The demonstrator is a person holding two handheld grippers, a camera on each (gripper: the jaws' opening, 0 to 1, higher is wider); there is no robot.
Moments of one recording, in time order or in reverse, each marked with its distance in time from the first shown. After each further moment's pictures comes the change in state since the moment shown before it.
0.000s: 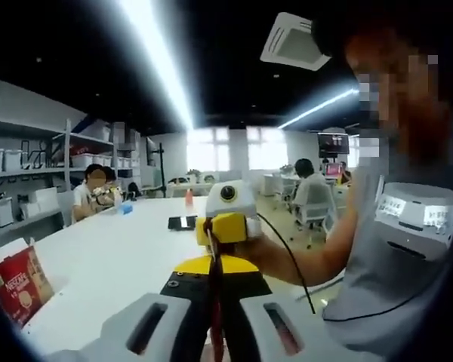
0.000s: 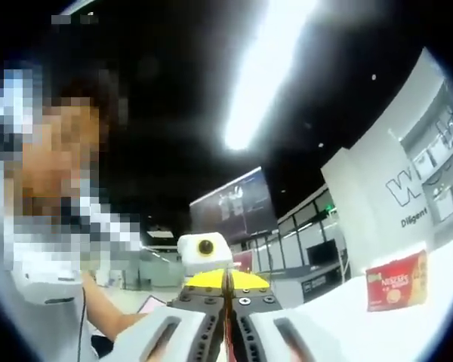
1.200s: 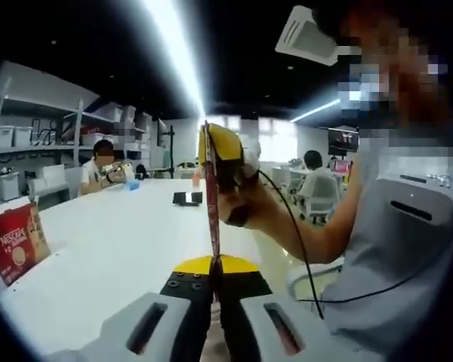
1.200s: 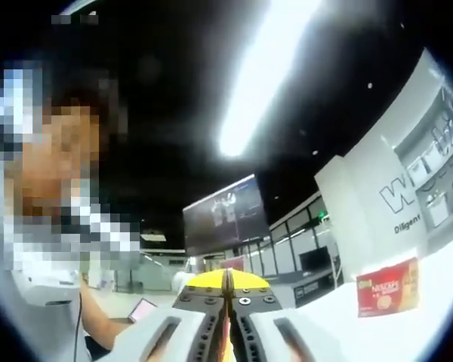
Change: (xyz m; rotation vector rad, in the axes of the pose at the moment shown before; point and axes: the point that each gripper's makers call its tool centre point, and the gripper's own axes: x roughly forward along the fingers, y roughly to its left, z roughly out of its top) left arm -0.024 -0.001 -0.071 -0.091 0.041 0.047; right arm -0.009 -0.005 0.011 -0.033 -0.033 -0.037
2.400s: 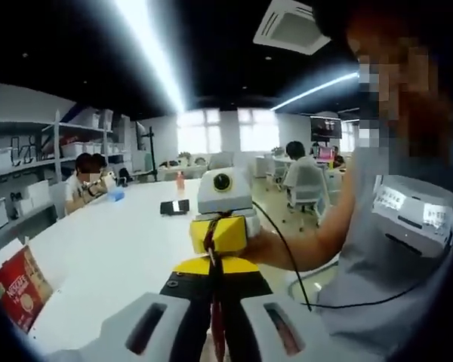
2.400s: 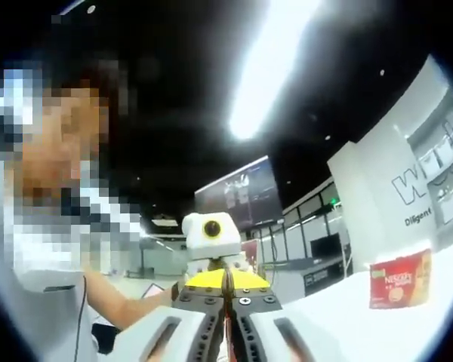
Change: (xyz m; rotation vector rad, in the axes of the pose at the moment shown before) left arm 0.024 -0.009 0.067 0.116 0.063 -0.098; right arm 0.015 0.014 -0.027 -0.003 0.098 0.075
